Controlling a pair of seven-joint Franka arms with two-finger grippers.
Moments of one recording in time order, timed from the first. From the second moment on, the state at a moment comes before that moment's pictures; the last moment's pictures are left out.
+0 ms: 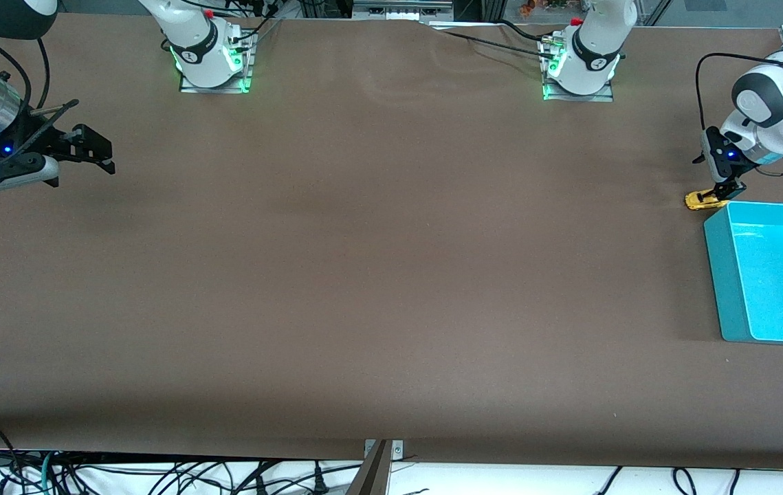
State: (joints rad) left arm 0.40 0.15 0.22 -2.57 -0.04 2.66 2.09; right arm -0.32 -0.08 0.35 -1.84 0.04 1.77 -0.23
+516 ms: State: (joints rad) left arm 0.40 0.15 0.22 -2.56 -0.04 2.69 2.09; right arm -0.32 -0.08 0.35 -1.84 0.04 1.77 -0.21
